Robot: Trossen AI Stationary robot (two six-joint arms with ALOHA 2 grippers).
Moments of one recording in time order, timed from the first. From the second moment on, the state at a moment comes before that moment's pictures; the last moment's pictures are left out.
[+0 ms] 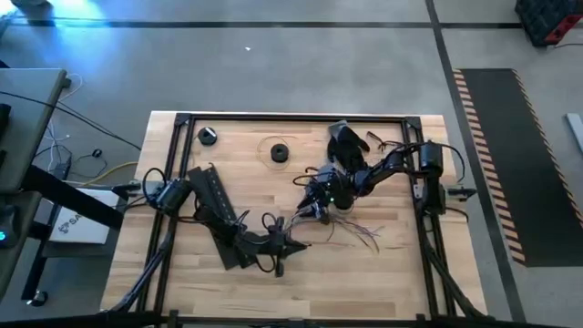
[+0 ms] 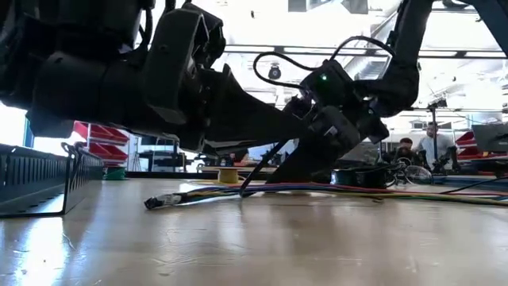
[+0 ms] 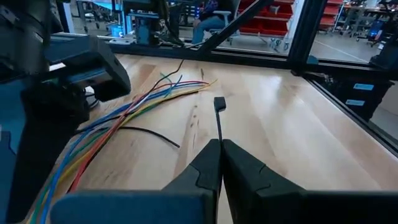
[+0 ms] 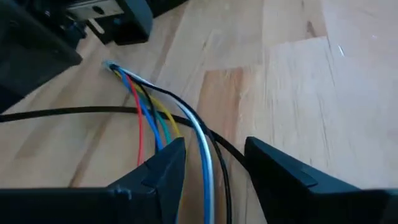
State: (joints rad) left arm -0.45 2.17 0.80 1.22 -0.46 -0.17; right arm -0.12 2.01 0.74 0.62 -0.45 0.08
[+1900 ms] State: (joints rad) left arm -0.44 2.17 0.80 1.20 -0.48 -0.18; right arm -0.06 2.01 0.74 0.81 -0.03 0.64
